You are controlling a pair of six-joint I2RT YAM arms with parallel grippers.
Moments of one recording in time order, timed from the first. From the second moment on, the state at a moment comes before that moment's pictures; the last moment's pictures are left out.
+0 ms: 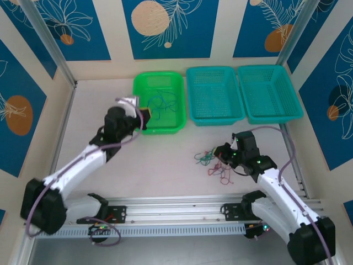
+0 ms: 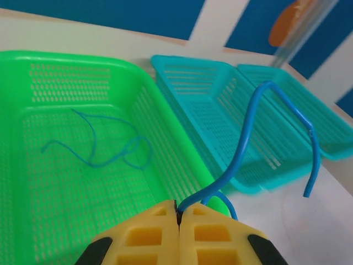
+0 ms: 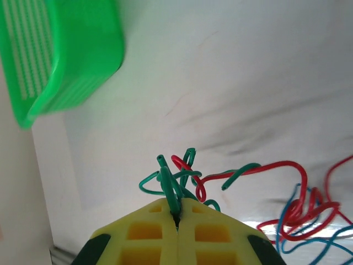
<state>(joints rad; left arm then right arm) -0.44 1.26 0.86 0.11 0.14 -0.37 0.34 0.82 0.53 -0.51 -0.33 0.90</state>
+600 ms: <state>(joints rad) -0.37 1.48 1.03 -0.02 0.21 -0.45 0.52 0.95 0.70 -0.51 -0.34 0.83</state>
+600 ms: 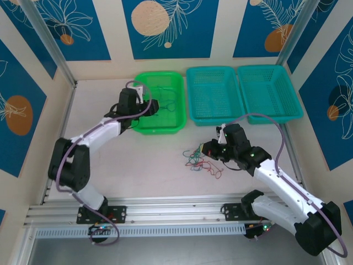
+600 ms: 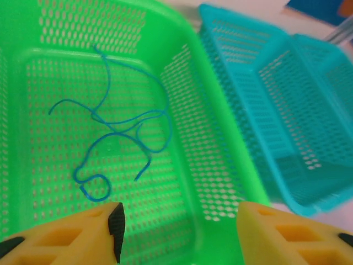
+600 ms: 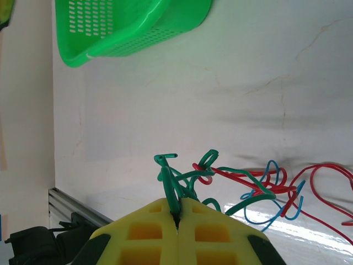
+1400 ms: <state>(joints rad) -1.00 1.28 0.52 0.14 0.03 -0.78 0.49 1.19 0.84 -0.60 -0.07 1.12</state>
